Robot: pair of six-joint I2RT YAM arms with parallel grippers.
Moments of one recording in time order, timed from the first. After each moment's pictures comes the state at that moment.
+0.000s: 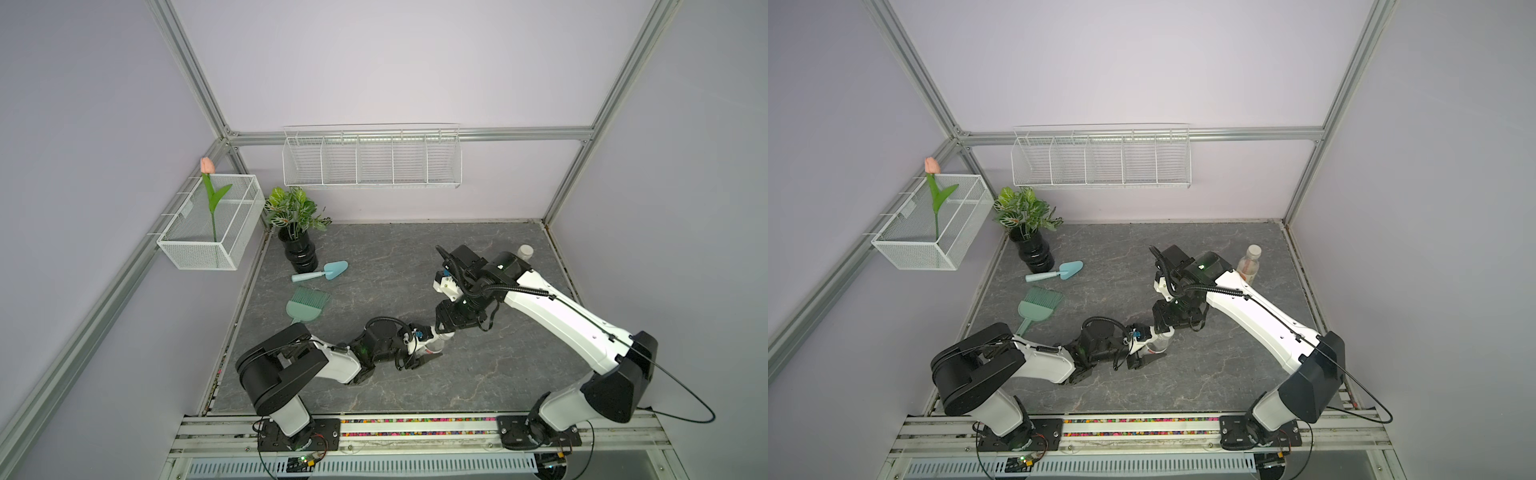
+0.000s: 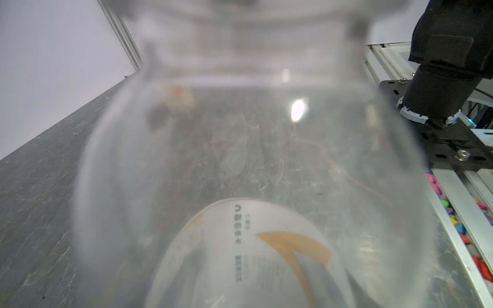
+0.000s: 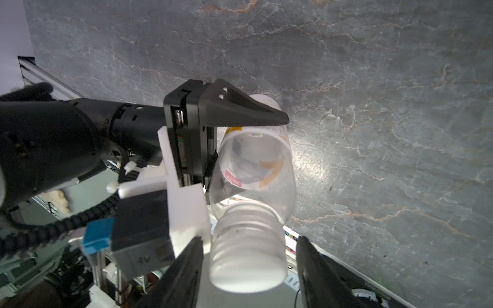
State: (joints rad) left arm -0.96 1.64 0.44 0.89 0.40 0.29; right arm 0.75 1.52 1.51 -1.35 -0.29 0.39
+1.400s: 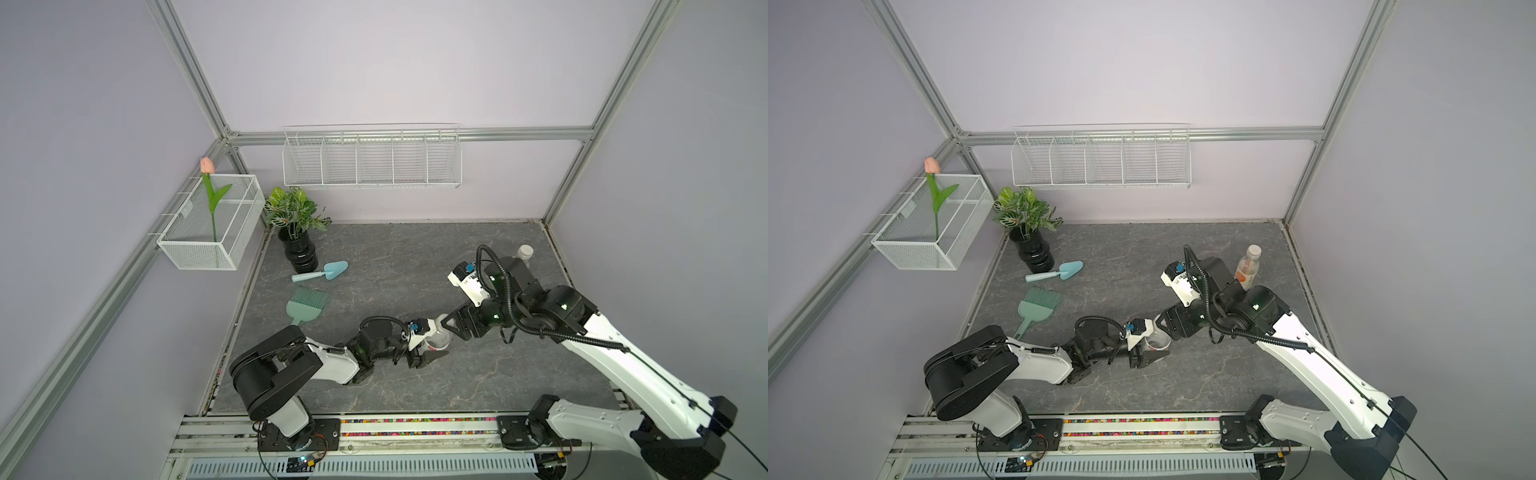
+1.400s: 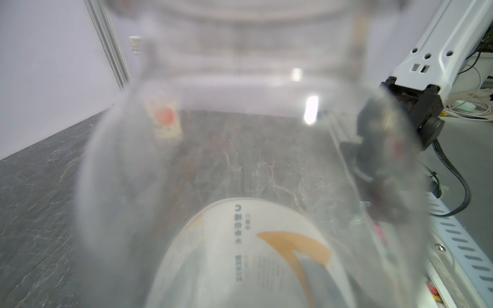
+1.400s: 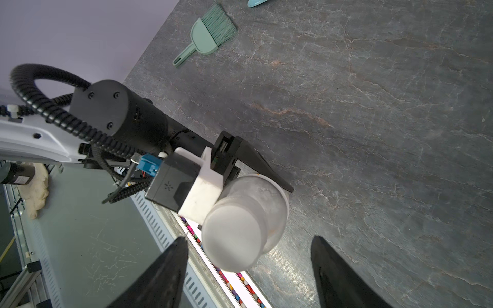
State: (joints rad) left arm -0.96 1.60 0.44 1.01 0.51 0.10; right arm 0.75 1.14 1.26 -1.00 -0.27 0.20
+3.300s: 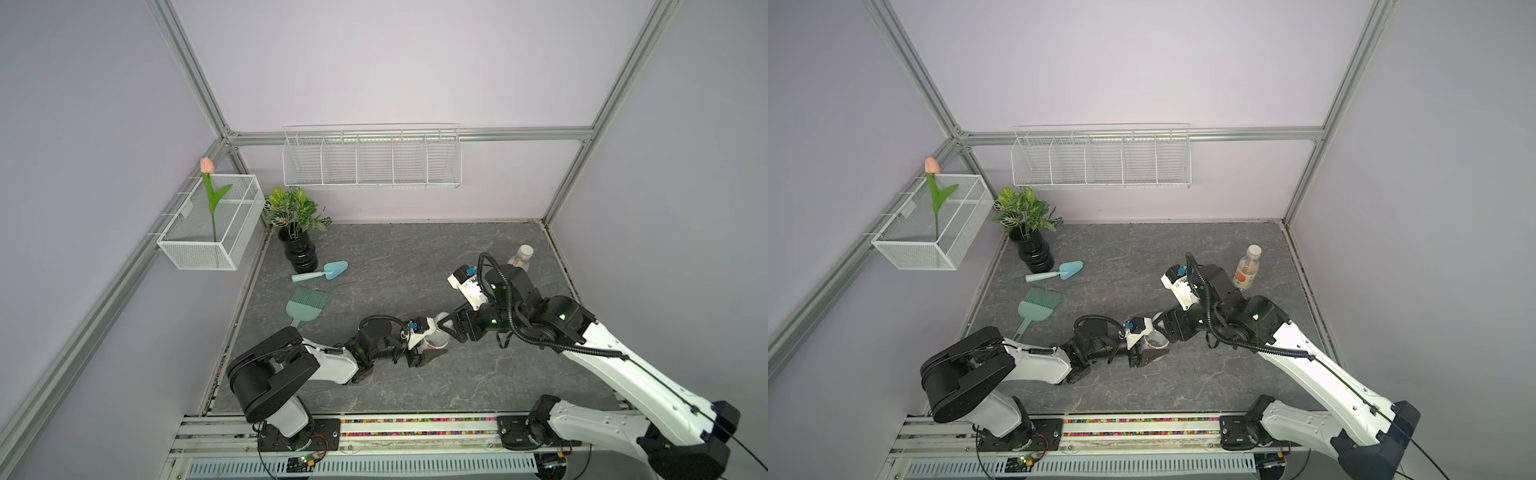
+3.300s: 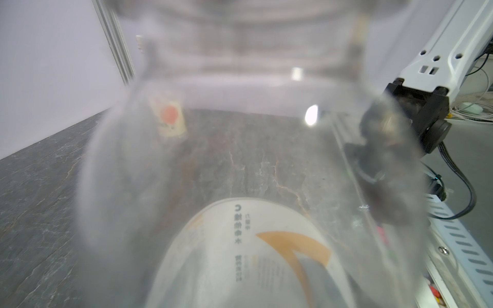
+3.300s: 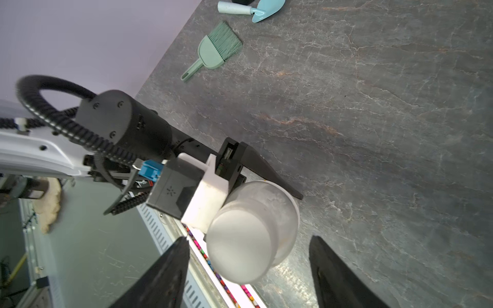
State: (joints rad) left arm -0.96 1.59 0.44 0.99 0.49 0.10; right arm 0.77 1.09 1.16 -0.87 -0.26 0.27
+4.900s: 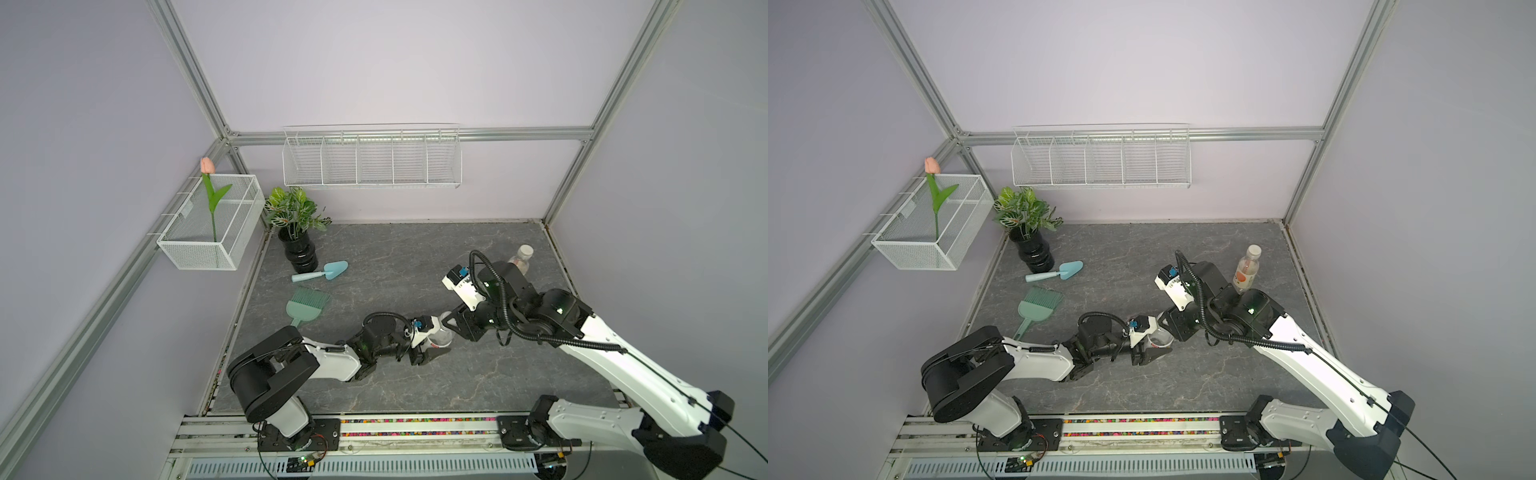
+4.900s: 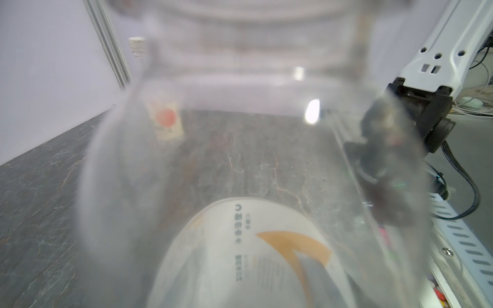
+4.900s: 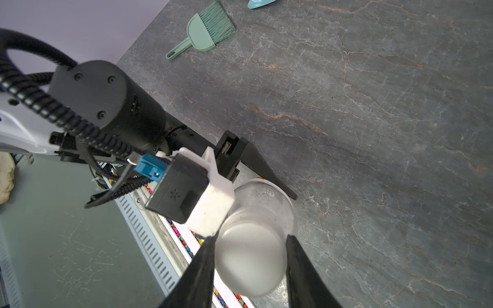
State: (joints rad) left arm -0.96 1.59 0.49 0.93 0.50 0.14; right arm 0.82 1.12 1.25 -0.97 -0.18 0.14
